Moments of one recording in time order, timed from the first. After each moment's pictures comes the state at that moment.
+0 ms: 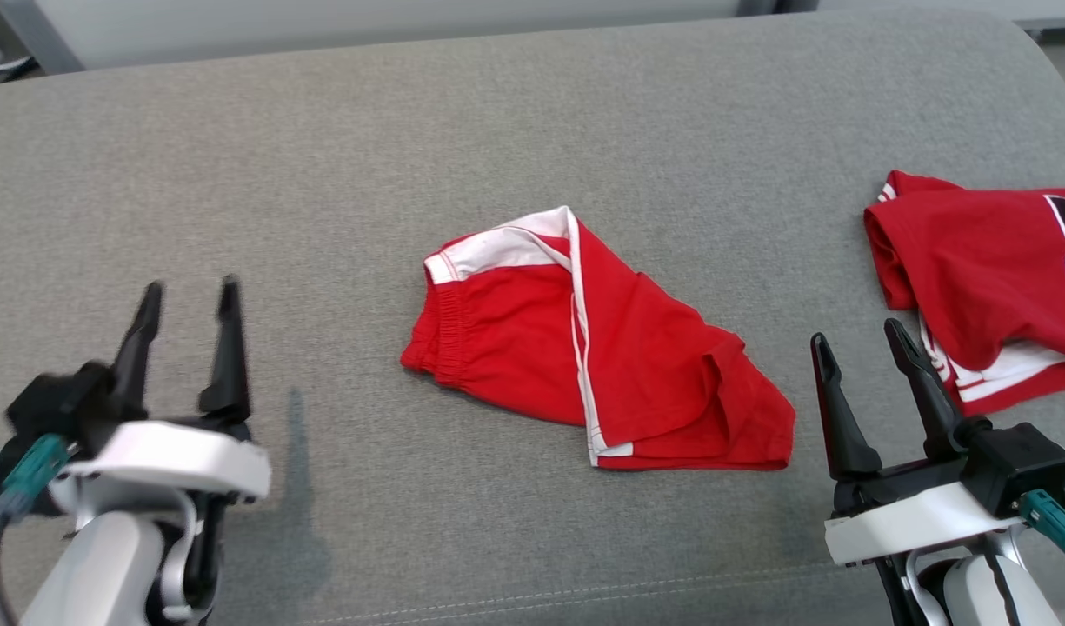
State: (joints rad) left arm -0.28 0.37 -0.33 0.11 -0.61 0.24 -0.20; right arm -0.14 -0.08 0.11 0.11 0.17 0.13 -0.25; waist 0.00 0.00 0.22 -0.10
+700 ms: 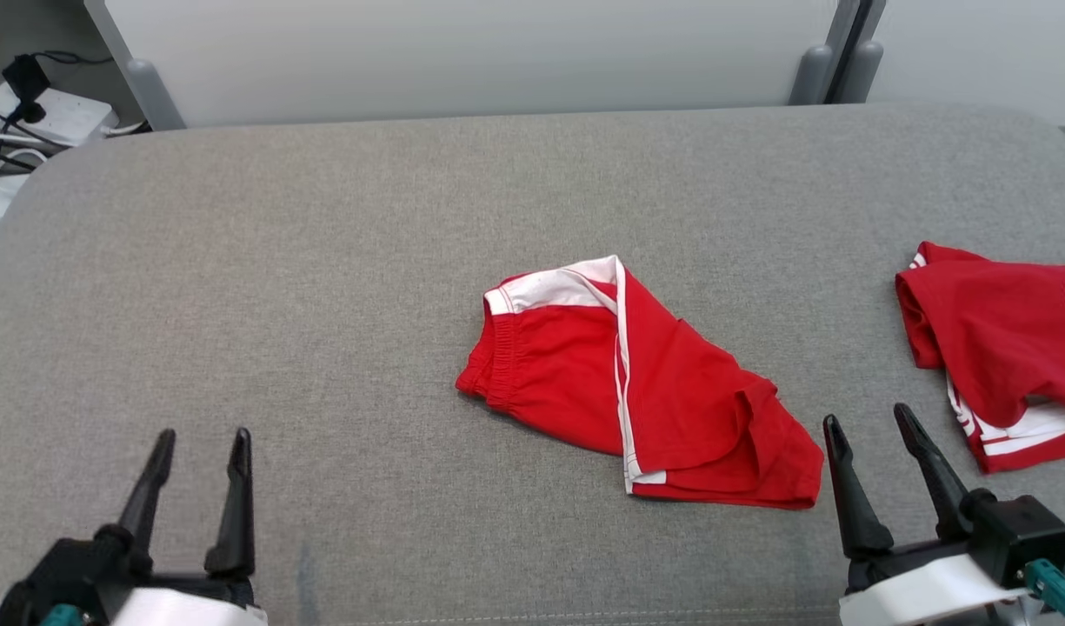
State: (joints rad) left arm 0.07 0.37 -0.20 -0.03 -0.50 0.18 -0.25; right arm 0.01 -0.07 0.07 0.07 0.16 0.13 -0.21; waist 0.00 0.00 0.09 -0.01
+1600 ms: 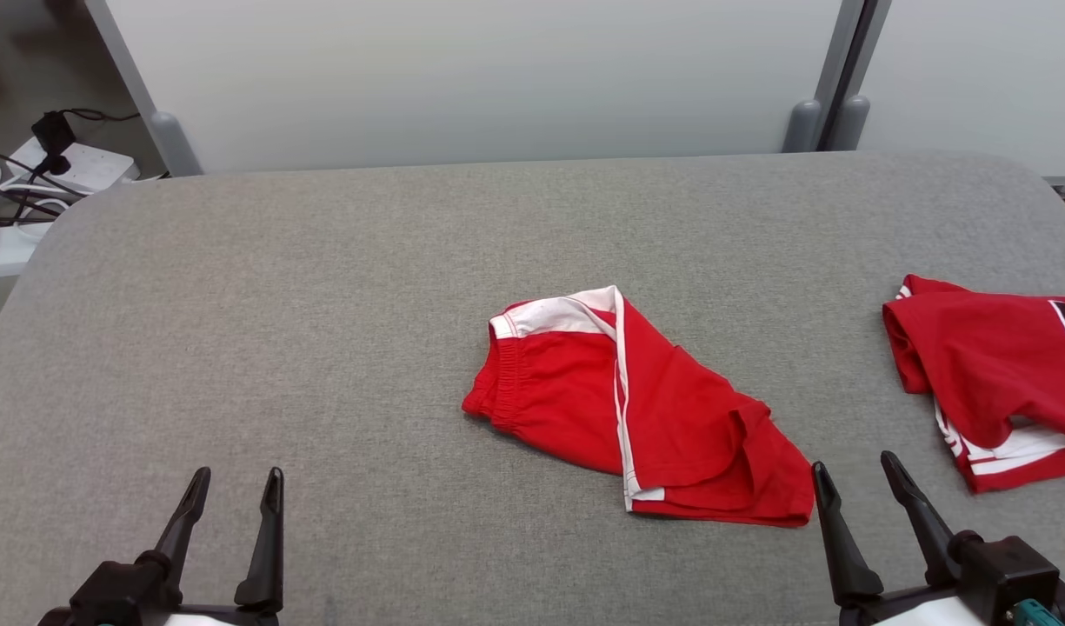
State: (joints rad) left arm 0.12 0.36 -0.26 -0.02 -0.48 0.19 -0.23; right arm 0.11 -0.04 0.07 0.02 0.16 0.13 -0.17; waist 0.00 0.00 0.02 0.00
